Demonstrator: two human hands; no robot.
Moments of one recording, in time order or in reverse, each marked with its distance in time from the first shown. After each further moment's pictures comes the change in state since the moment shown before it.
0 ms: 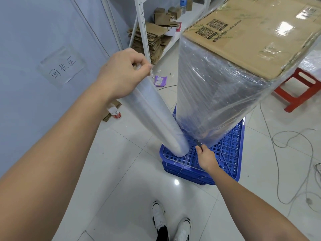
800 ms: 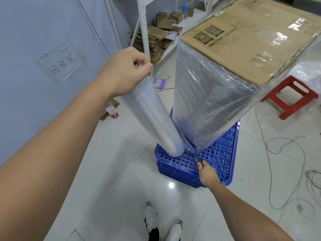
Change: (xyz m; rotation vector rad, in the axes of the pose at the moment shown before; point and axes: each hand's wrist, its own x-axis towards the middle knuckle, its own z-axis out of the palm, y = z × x) left_hand -0.008 0.011 0.002 0.031 0.010 0.004; right_hand -0.020 0.062 0.005 -0.232 -0.064 0.099
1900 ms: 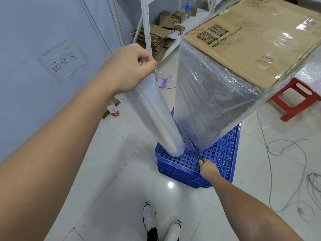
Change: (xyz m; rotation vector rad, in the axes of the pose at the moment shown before) left_hand 0.002 0.004 0.003 0.003 0.006 -0.023; right_hand 0.029 -0.010 -0.012 -0.225 -0.106 0.056
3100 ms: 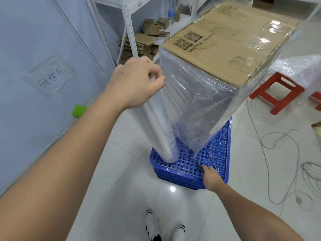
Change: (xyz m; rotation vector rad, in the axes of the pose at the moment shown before) left_hand 0.003 0.056 0.020 0.160 -0.042 0.152; right_hand -0.013 0.045 0.003 -0.149 0.019 -0.082
